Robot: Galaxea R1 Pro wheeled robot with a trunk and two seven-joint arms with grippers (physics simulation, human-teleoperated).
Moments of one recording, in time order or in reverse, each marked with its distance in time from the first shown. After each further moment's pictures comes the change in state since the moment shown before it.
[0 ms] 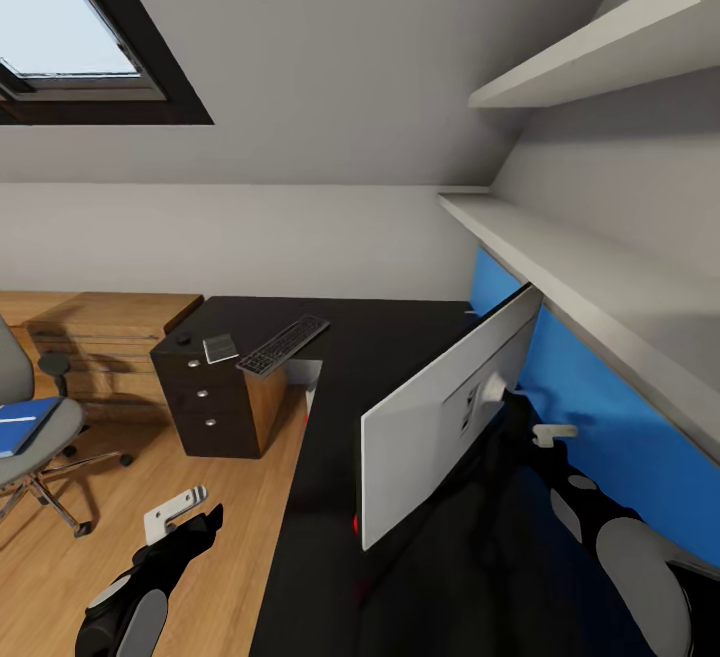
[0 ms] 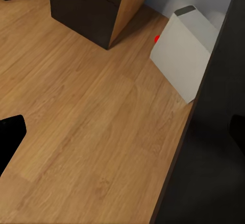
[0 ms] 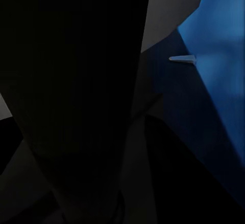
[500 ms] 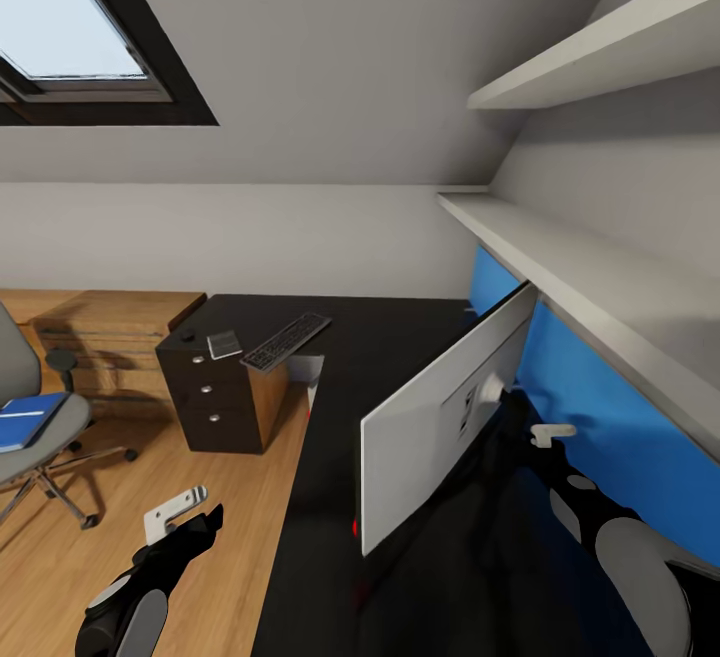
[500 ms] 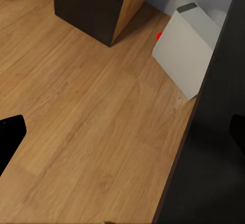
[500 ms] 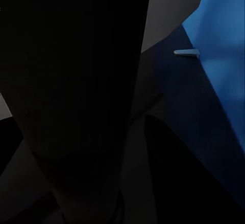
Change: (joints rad) left arm 0.000 0.000 0.000 0.000 0.000 0.002 0.000; right arm 0.000 0.001 0.000 0.002 0.007 -0.001 0.017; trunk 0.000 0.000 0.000
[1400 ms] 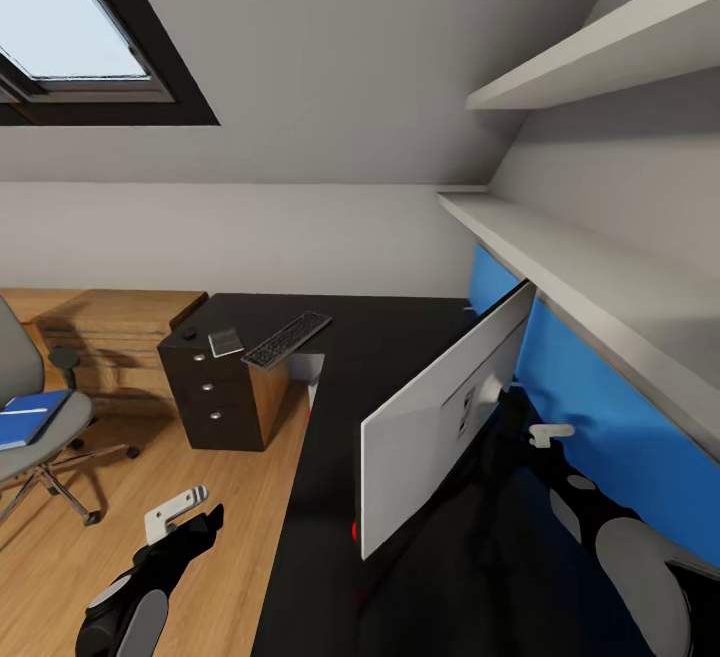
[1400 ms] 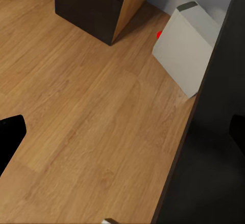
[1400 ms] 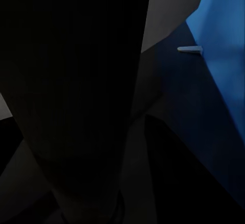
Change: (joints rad) left arm 0.000 0.000 -0.002 0.000 0.000 0.000 -0.001; right arm 0.000 0.000 0.004 0.000 0.000 0.002 0.016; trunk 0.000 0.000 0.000
